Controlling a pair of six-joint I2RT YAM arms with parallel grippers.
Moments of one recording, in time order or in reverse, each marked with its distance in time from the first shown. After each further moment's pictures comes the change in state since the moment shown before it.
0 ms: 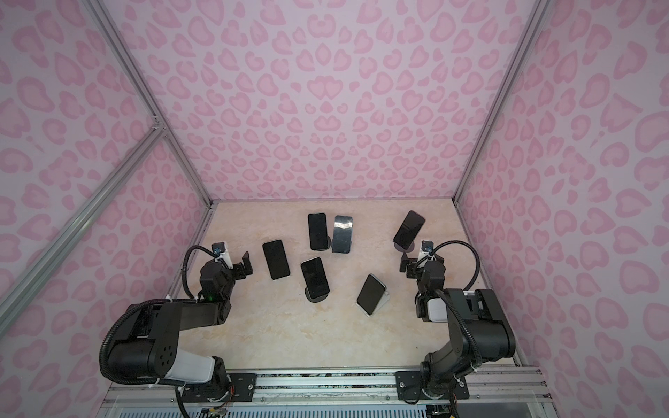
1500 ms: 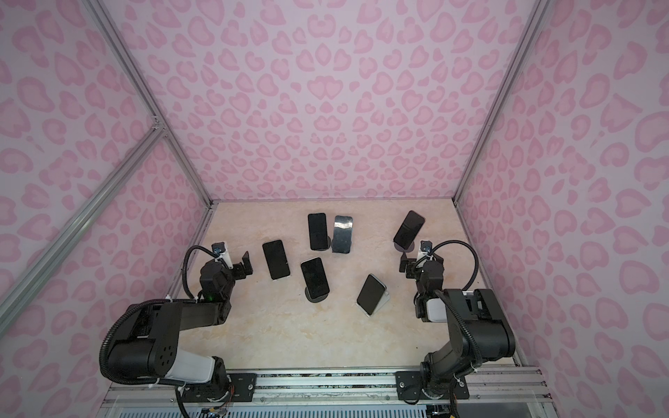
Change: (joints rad) left arm 0.000 0.000 0.000 0.000 0.000 0.000; right arm 0.012 0.000 0.000 0.000 0.034 -0.010
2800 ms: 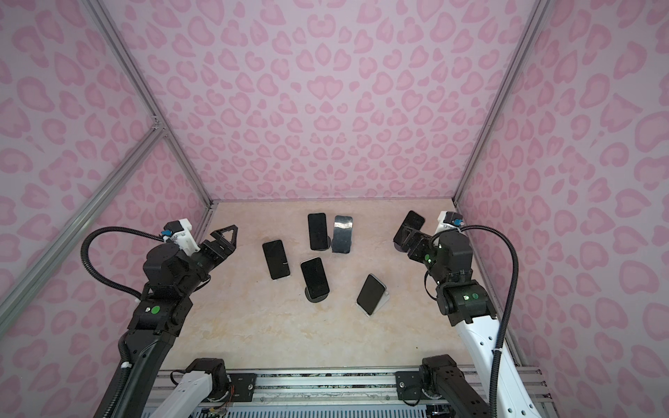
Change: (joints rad) left arm -0.056 -0.677 0.525 -1.169 0.294 -0.685; right arm 0.186 -0.718 0.628 -1.443 -0.016 0.511
